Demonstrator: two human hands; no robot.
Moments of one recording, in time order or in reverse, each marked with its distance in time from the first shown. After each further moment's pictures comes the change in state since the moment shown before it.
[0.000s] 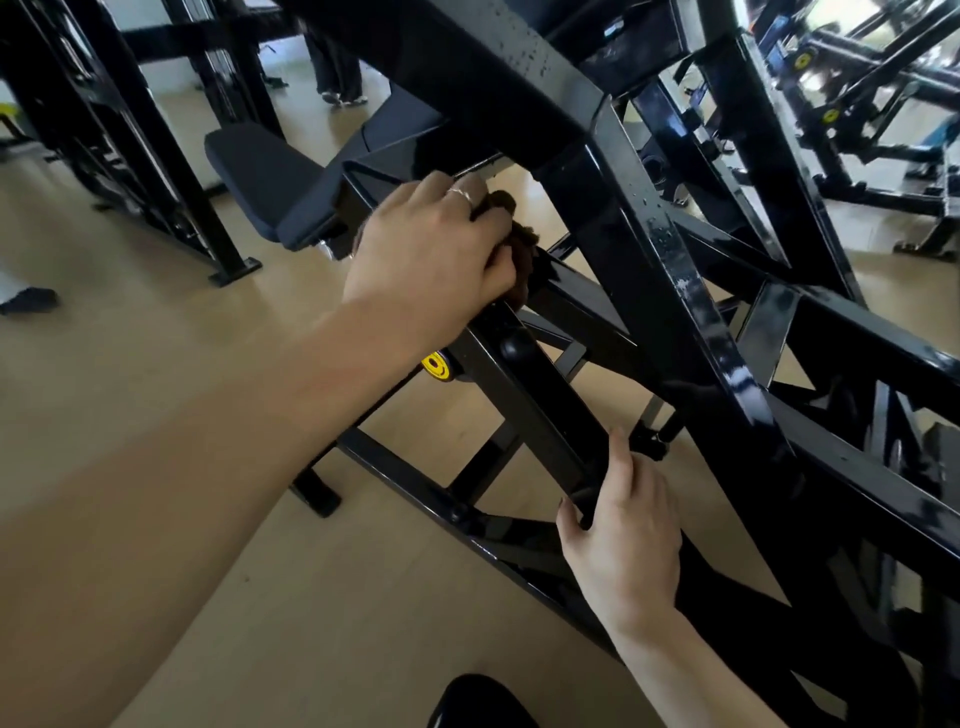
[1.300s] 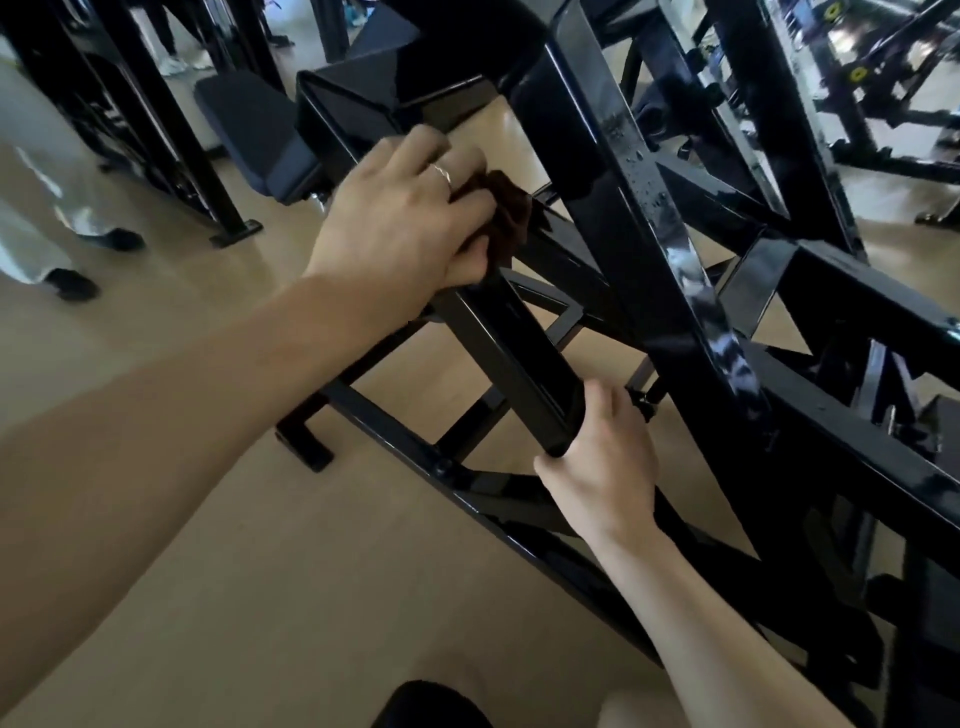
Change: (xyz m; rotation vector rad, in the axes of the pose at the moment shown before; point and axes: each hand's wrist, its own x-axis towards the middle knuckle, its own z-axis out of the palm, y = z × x) left_hand -0.032 0.024 -0.002 0.041 0.040 0.132; right_hand 0.021 0.008 -0.018 0.177 -0.203 0.075
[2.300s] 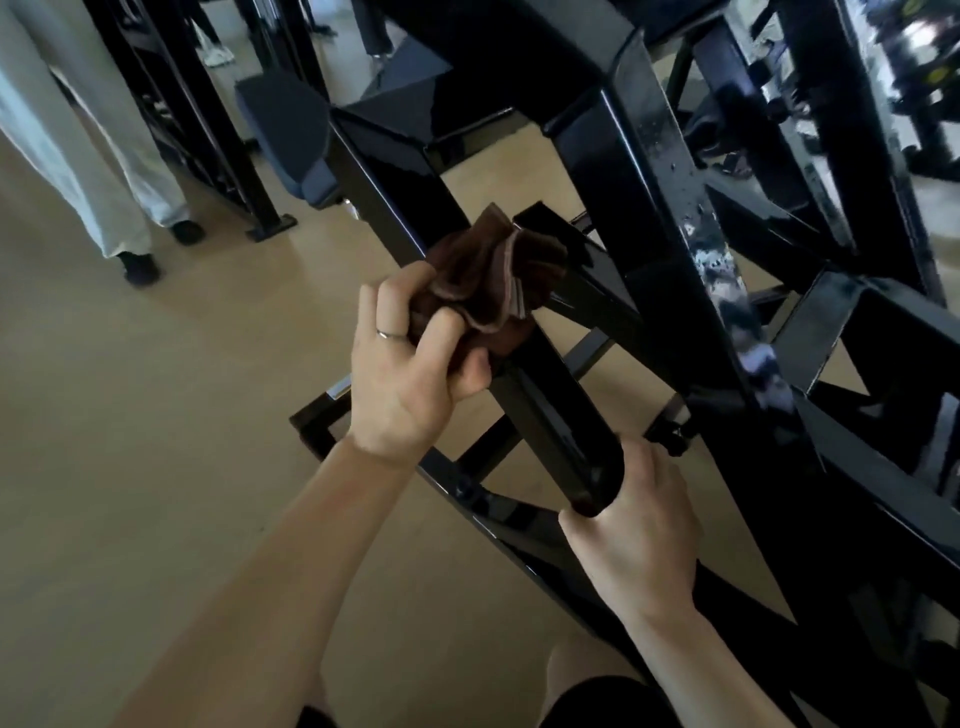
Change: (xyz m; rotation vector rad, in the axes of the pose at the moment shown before) left_hand -0.061 0.031 0.073 -0.510 0.498 -0.424; right_hand 0.000 0.009 0.003 0.004 -0.042 0.025
